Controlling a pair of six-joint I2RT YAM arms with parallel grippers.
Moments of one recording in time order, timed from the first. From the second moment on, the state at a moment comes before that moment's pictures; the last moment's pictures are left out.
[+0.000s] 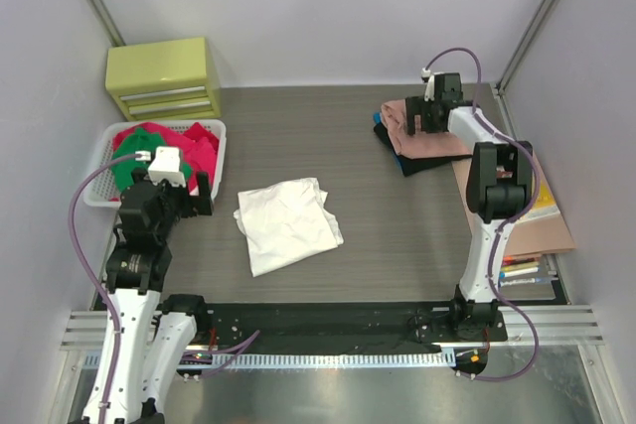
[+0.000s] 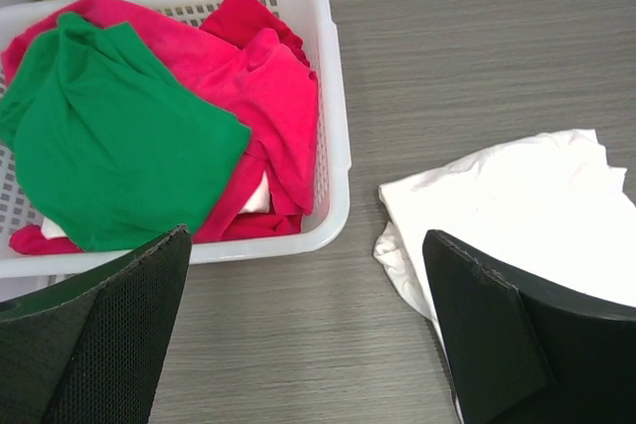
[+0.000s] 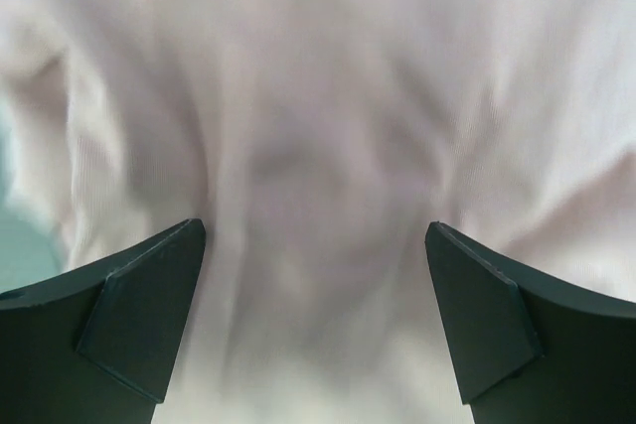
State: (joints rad) left arm -0.04 0.59 0.77 -0.49 0.00 0.05; right arm 0.03 2.16 1.71 -0.38 0.00 -0.07
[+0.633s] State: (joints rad) left arm -0.01 0.58 0.74 -0.49 0.05 0.05; right arm 0.18 1.35 1.32 -0.68 -0.38 -0.24
